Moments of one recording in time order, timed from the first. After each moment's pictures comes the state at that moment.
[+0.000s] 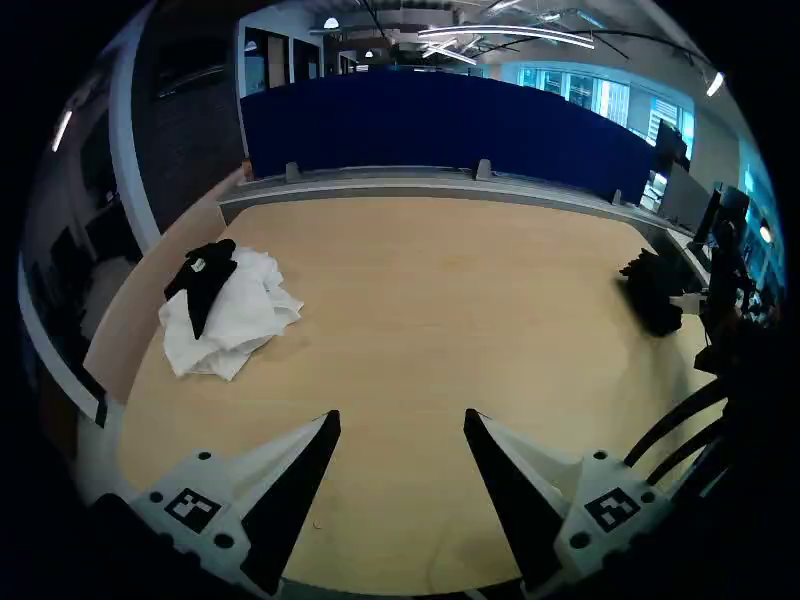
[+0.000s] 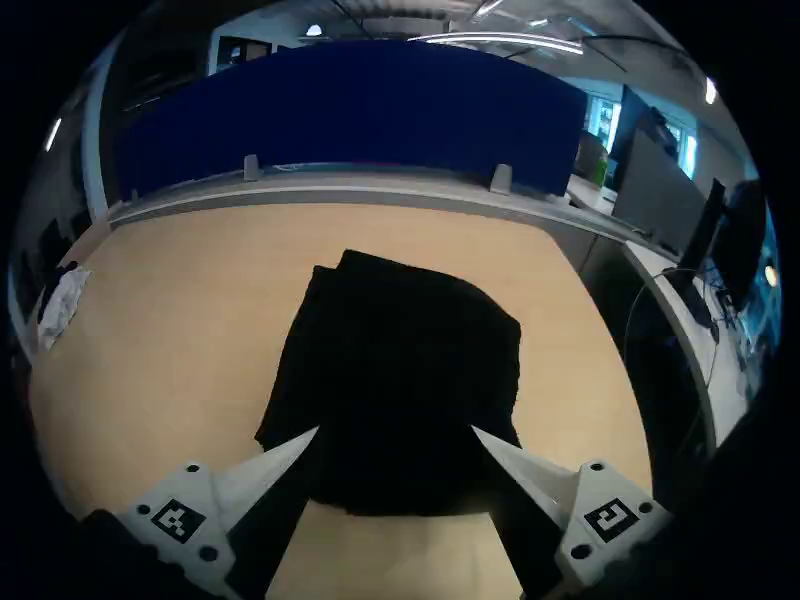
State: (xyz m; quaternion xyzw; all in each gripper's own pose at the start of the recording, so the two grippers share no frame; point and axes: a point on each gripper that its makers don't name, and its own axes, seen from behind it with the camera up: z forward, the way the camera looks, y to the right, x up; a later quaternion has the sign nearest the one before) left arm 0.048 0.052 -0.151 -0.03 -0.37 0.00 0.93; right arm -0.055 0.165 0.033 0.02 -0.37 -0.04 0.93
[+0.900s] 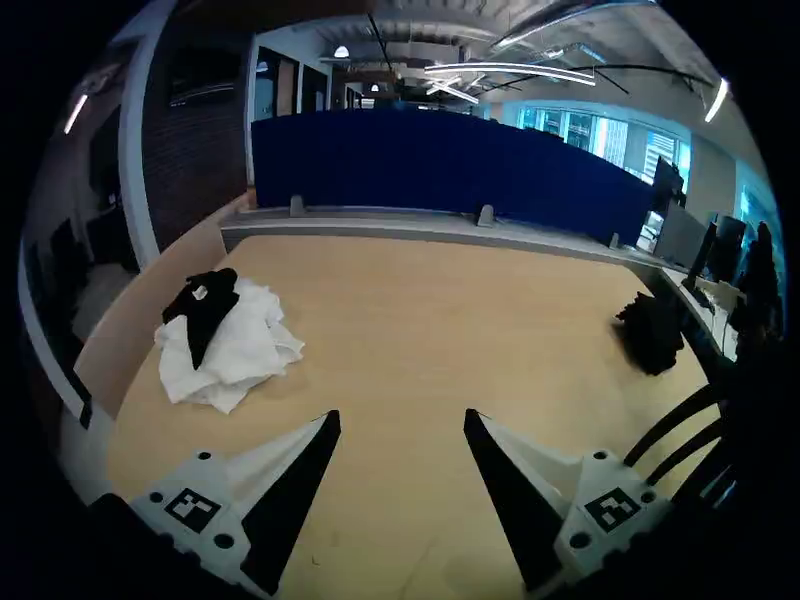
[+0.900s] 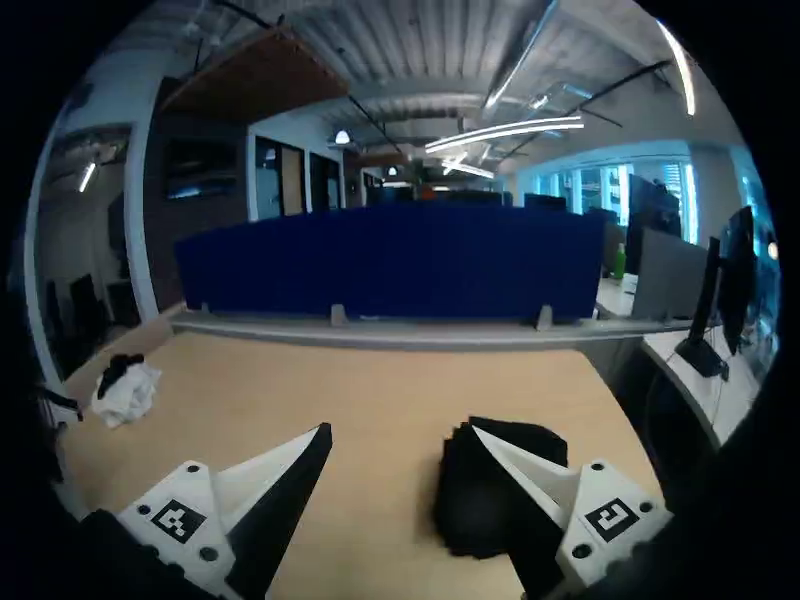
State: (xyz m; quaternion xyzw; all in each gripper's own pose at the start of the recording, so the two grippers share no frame) left arm 0.064 0.039 -0.116 -0.03 -0.30 -0.02 0.95; right arm 0.137 0.018 0.001 0.09 -0.16 0.02 0.98
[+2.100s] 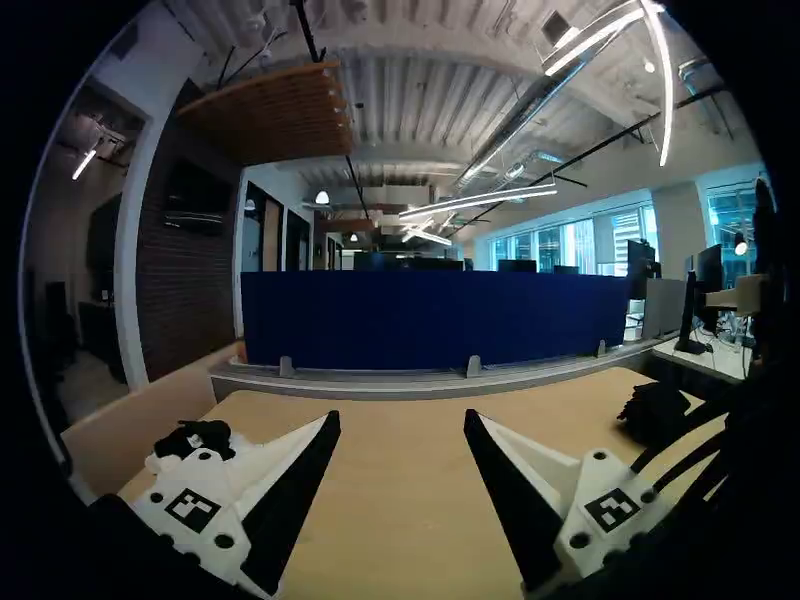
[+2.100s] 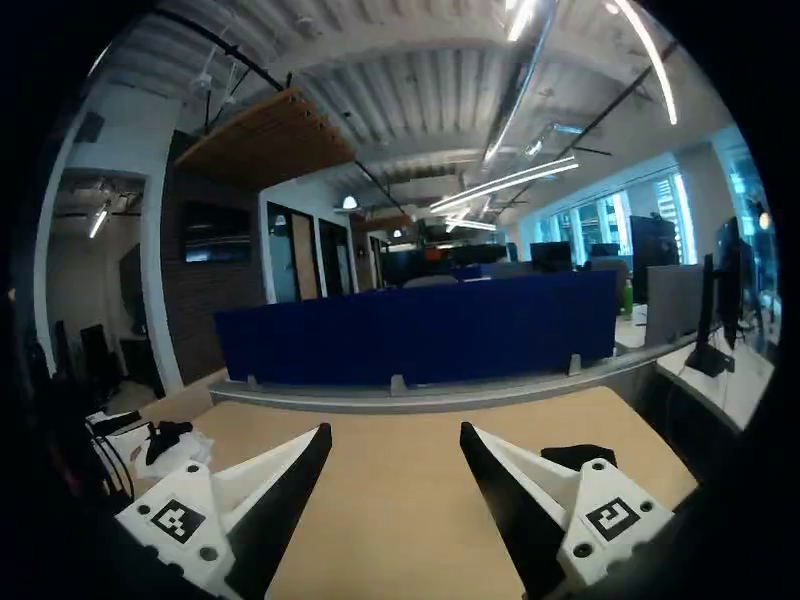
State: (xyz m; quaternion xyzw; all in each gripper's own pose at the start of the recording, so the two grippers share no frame) left arm 0.156 0.035 -0.052 -0.06 -0.02 0.00 1.00; right arm 0.217 -0.105 -0.063 0.10 -0.07 0.06 0.99
